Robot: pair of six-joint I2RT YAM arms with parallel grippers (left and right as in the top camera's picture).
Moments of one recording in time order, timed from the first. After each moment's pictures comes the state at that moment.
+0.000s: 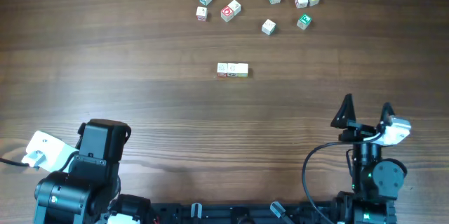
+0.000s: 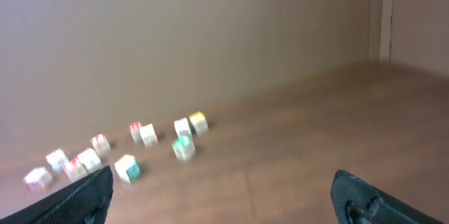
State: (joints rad) left arm -0.21 0.74 1.02 -1.52 -0.74 -1.26; right arm -0.15 0.02 0.01 0.01 0.00 0.23
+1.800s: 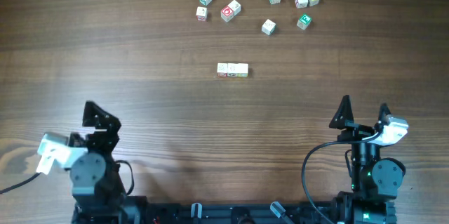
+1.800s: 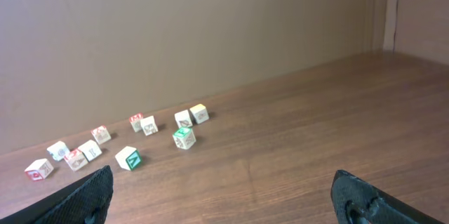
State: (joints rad) left arm 0.01 0.20 0.43 -0.46 -0.48 -0.85; right arm -0.15 0.02 0.01 0.00 -0.02 0.23
